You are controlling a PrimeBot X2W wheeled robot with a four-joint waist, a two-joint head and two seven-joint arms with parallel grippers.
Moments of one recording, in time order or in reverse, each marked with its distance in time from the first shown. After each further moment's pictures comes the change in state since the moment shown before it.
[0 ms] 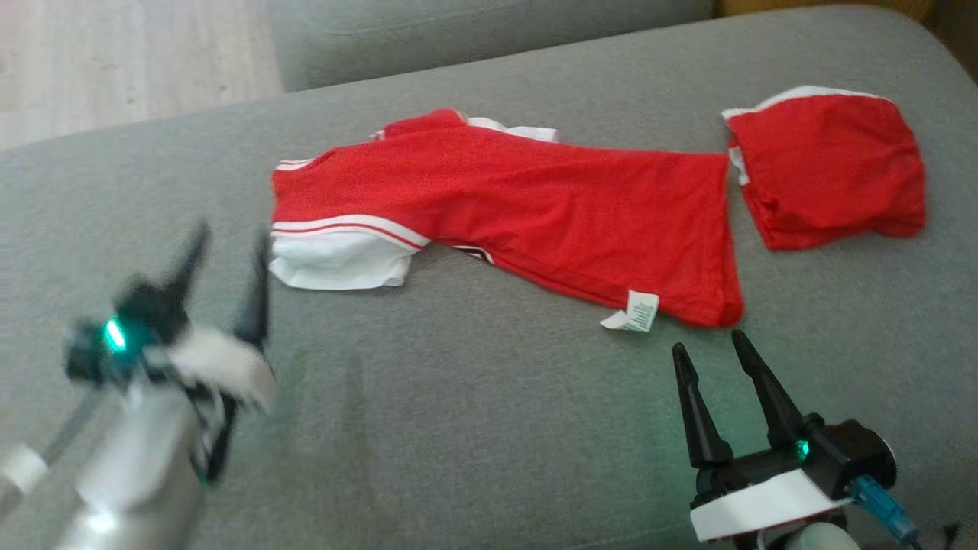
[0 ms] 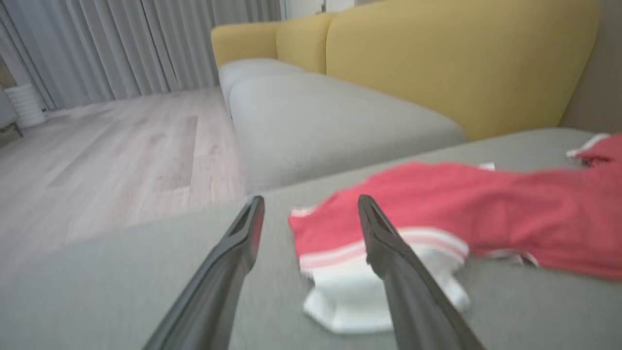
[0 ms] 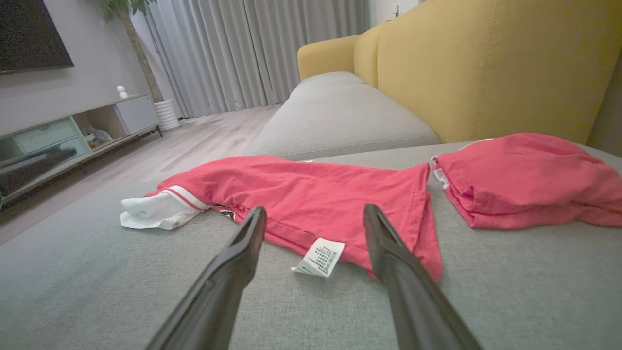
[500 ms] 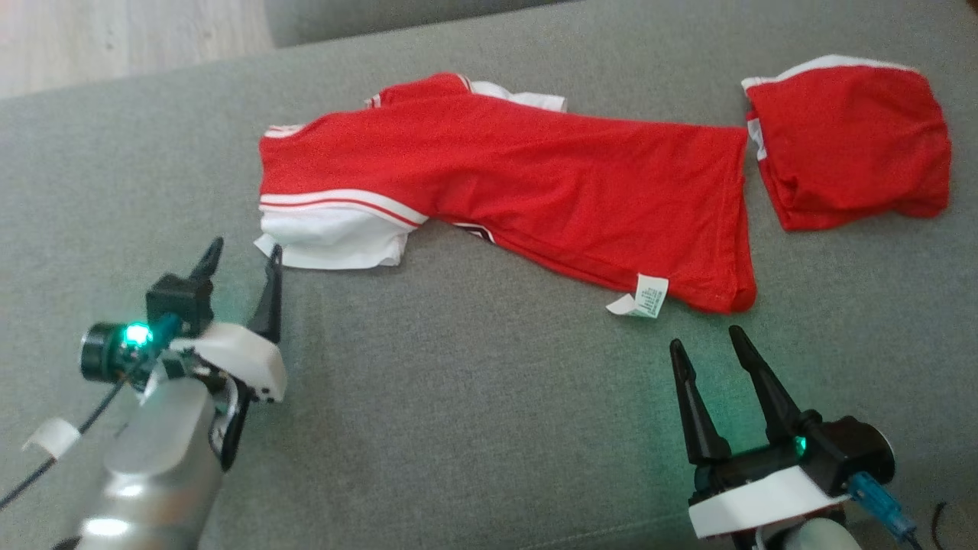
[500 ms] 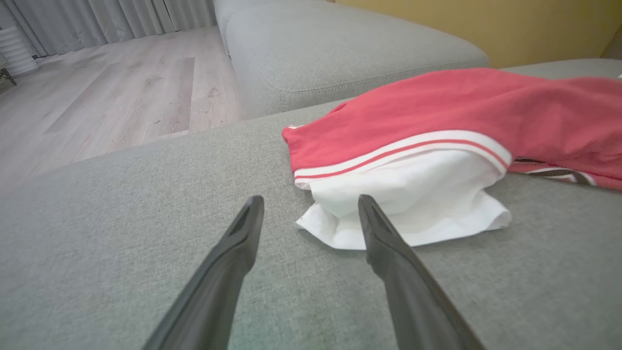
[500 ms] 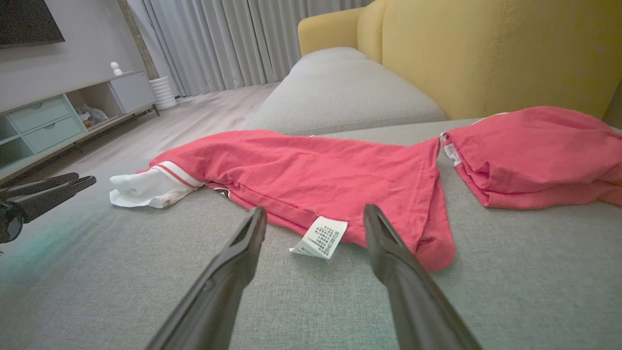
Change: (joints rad) left arm -0.028 -0.096 0.038 0.186 0.094 -0.010 0.000; right arm -0.005 0.000 0.001 -0.003 -0.010 0.000 0.000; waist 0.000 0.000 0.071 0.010
